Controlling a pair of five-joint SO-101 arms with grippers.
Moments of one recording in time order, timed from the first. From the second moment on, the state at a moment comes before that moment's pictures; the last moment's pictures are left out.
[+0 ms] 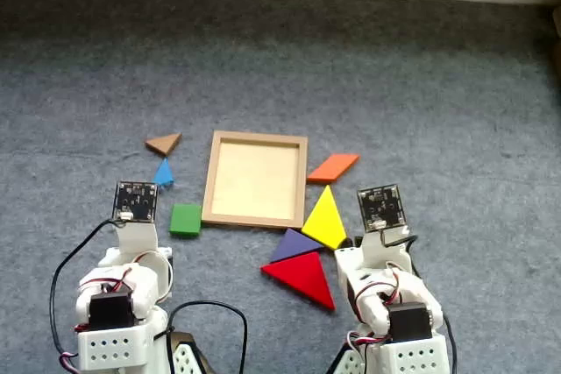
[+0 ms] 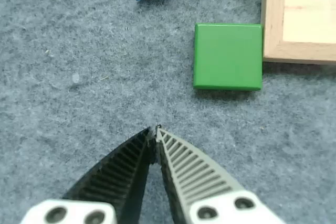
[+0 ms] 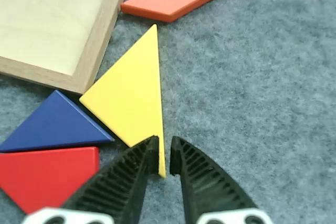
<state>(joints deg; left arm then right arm) -12.5 -102.5 96.0 76.4 -0.9 -12.6 -104.1 96.0 65.6 7.0</state>
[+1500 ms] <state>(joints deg) -12.5 -102.5 96.0 76.4 -0.9 4.8 -104.2 87.3 69.6 17.1</state>
